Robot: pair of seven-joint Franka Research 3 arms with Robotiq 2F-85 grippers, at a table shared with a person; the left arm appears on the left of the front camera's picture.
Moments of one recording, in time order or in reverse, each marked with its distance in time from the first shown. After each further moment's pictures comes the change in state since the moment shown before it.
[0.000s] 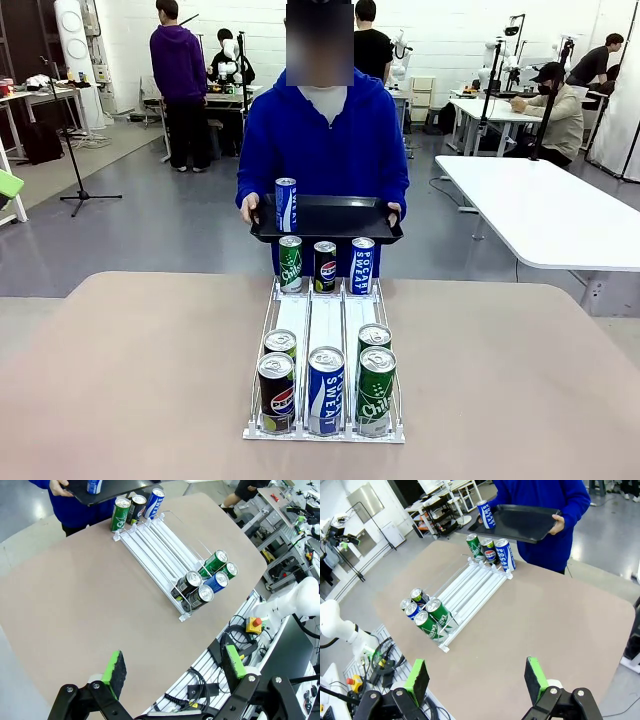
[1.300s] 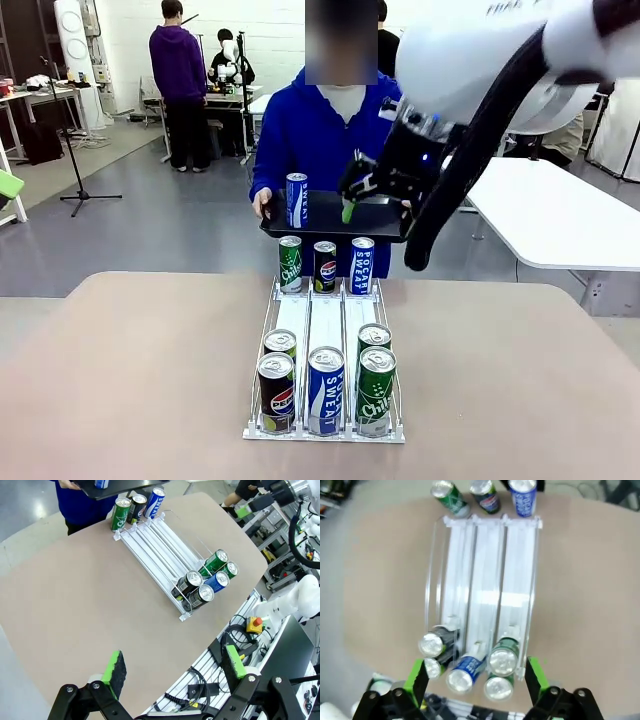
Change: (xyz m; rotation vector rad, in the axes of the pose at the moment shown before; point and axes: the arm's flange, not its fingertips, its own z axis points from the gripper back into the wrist) left arm 0.001 -0.001 0.000 0.004 0.003 -0.001; right arm 0.163 0.206 -0.384 -0.462 0.519 -0.461
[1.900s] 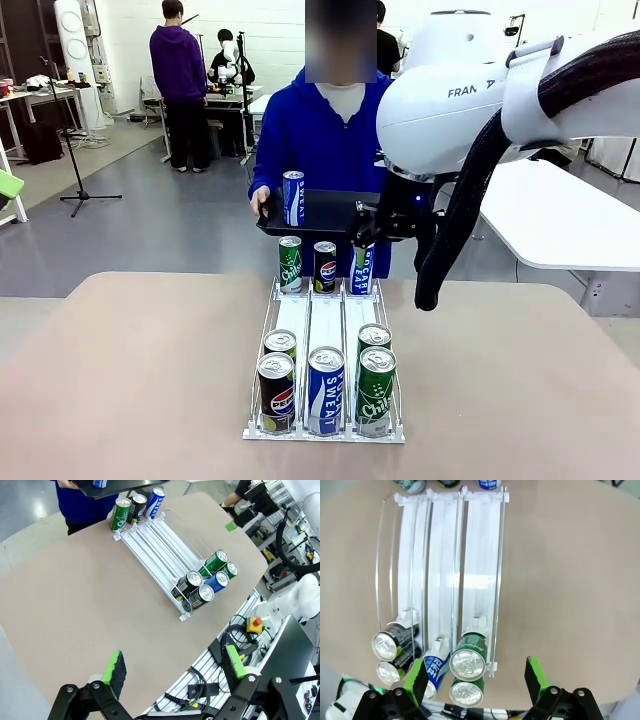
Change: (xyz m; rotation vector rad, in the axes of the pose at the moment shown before) left arm 0.000 0.000 0.000 0.000 0.000 0.000; right arm -0.002 -0.013 -0.046 -0.164 0.091 0.003
